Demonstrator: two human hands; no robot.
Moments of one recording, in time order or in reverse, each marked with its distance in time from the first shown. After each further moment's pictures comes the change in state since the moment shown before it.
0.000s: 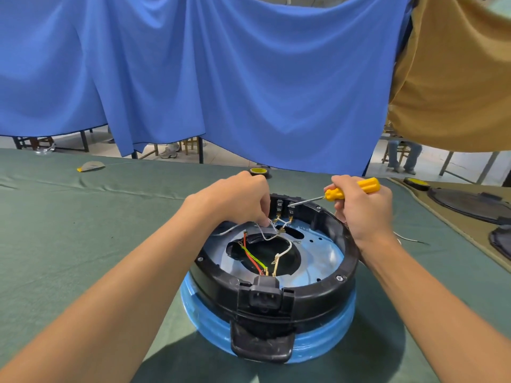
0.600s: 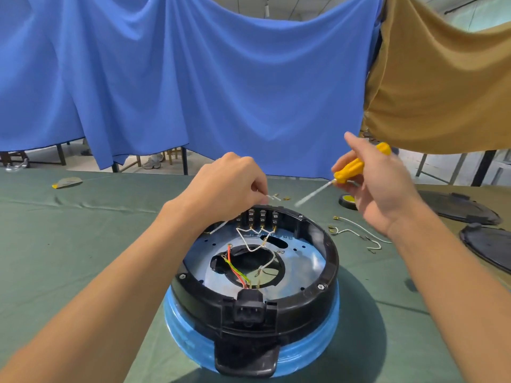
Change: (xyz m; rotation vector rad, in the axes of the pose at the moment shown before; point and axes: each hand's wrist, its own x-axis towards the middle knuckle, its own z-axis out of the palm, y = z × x) left_hand -0.007 0.017 -0.028 -0.010 0.368 0.084; right_hand 0.023 -0.063 -0.027 0.150 -0.169 0.095
